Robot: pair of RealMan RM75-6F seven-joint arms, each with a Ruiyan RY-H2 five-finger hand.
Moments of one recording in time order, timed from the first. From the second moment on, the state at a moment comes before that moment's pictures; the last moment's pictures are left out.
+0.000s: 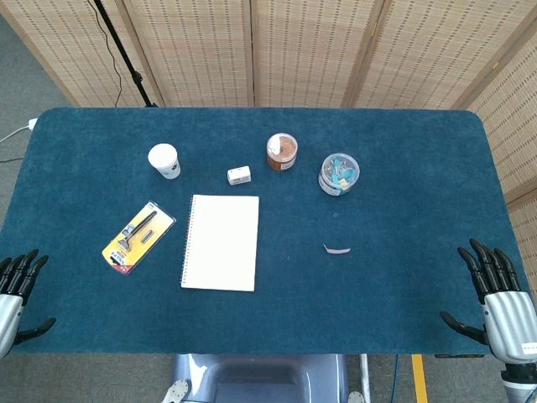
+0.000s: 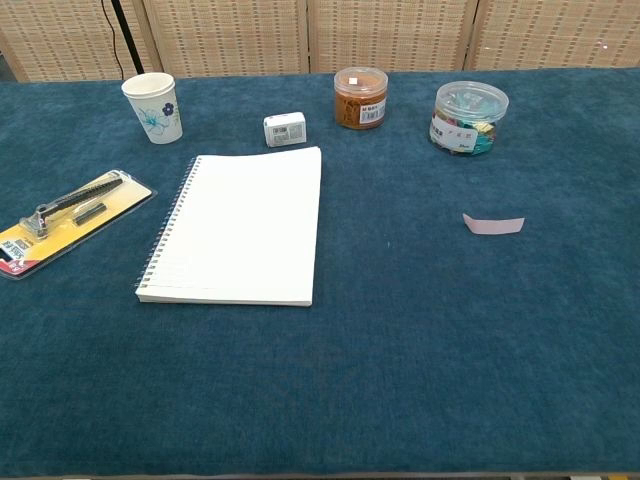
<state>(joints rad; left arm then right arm) 0.00 -1.06 0.06 -1.64 1.64 1.57 0.03 0.01 -1.01 0.03 -1.82 -1.69 1.64 -0.03</state>
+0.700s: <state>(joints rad) 0.00 -1.05 0.05 -1.65 1.63 1.56 0.00 0.10 -1.05 0.02 -1.83 -1.70 1.46 -0.04</state>
